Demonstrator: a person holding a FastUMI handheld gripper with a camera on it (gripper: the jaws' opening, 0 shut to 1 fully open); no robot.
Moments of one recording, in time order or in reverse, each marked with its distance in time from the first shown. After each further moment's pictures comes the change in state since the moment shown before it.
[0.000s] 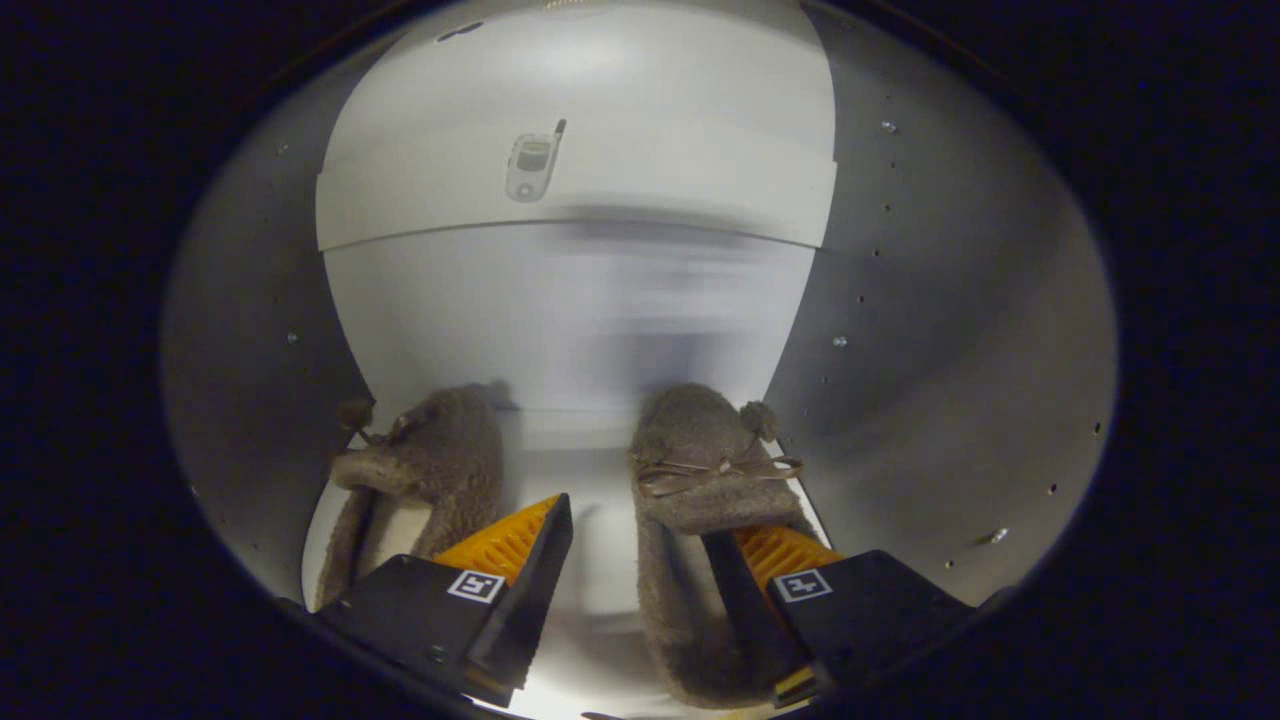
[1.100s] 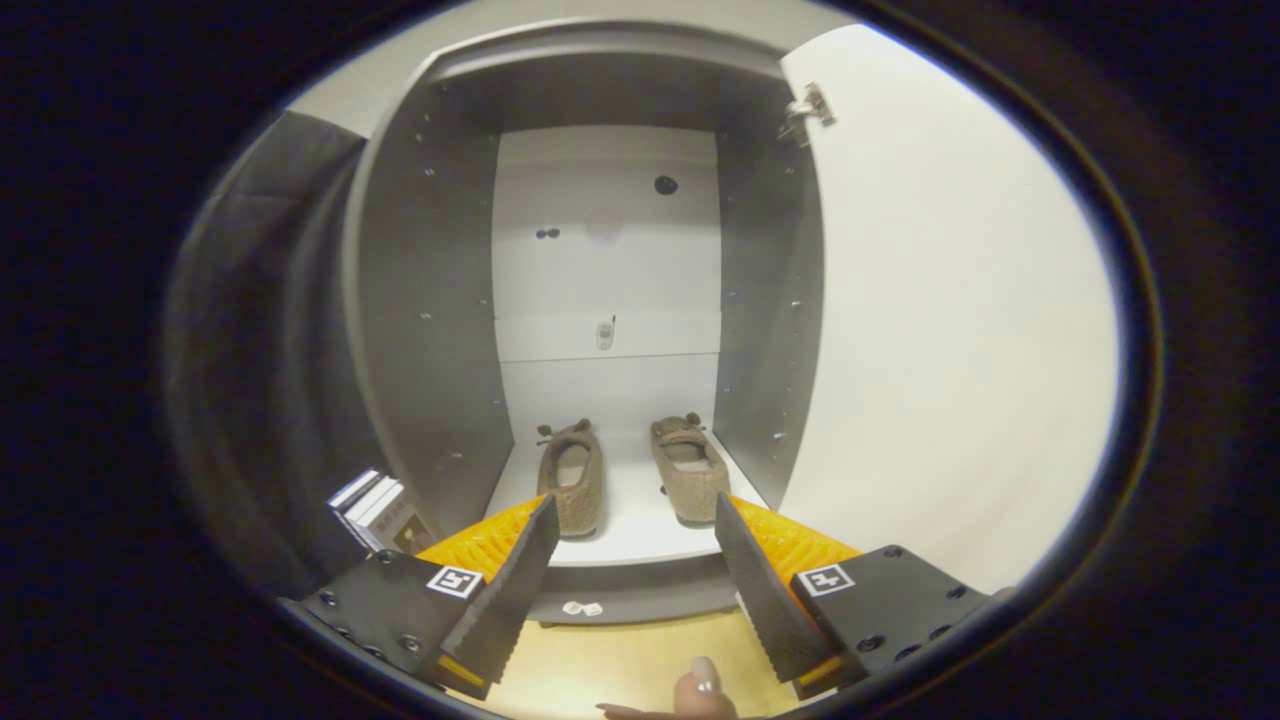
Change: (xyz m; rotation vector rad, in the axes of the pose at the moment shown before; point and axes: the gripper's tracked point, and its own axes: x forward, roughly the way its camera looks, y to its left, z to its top) arm -0.326 -0.004 -0.034 0.126 -0.315 0.045
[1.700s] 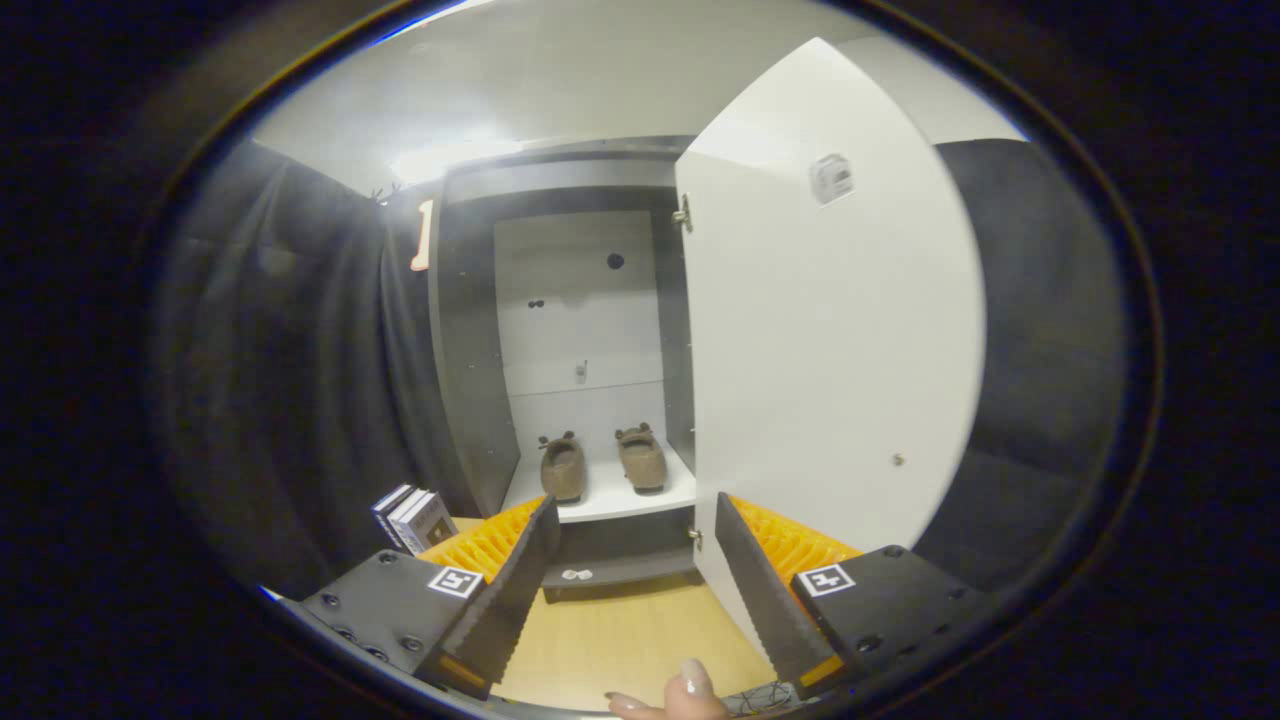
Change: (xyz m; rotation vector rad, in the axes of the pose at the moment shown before) arm -0.194 -0.088 0.013 0.058 -0.126 -0.074
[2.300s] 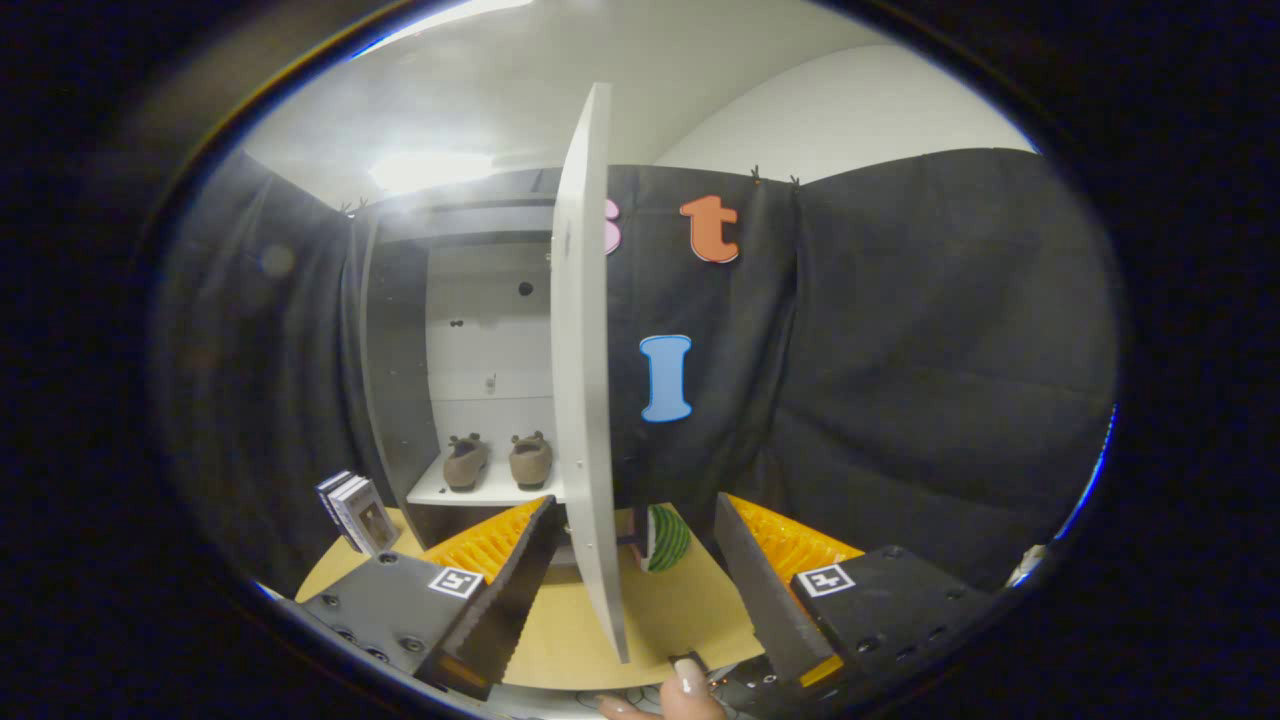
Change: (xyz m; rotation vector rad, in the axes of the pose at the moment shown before) arm -0.054 -0.182 0.034 -0.064 -0.033 -0.100
